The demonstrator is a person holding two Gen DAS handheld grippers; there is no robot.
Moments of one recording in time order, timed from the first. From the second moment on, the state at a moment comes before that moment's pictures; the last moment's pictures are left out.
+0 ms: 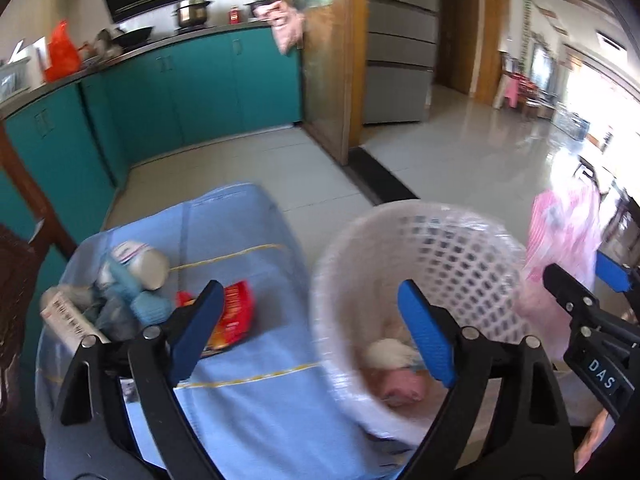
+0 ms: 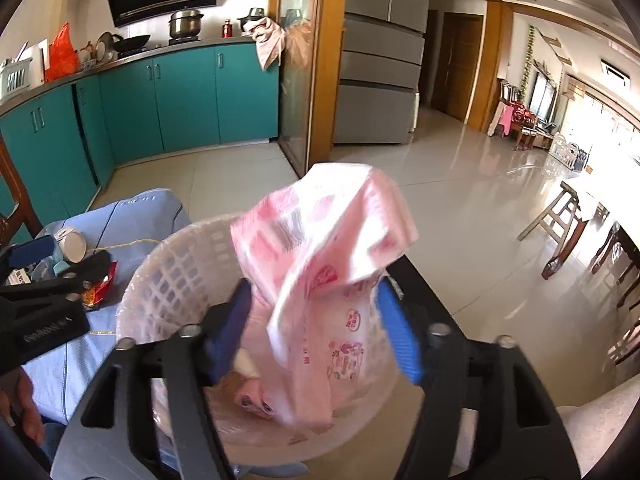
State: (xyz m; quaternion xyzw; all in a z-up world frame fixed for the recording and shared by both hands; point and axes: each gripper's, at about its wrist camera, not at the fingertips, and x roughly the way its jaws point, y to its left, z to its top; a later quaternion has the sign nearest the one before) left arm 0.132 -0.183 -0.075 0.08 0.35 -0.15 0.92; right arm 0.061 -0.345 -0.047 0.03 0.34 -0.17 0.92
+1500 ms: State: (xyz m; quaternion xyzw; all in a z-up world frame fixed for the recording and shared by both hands) left arm 0.224 0.036 -0.143 -0.05 0.47 0.06 0.88; right arm 0.180 -0.143 -0.140 -0.02 0.45 0.10 0.89
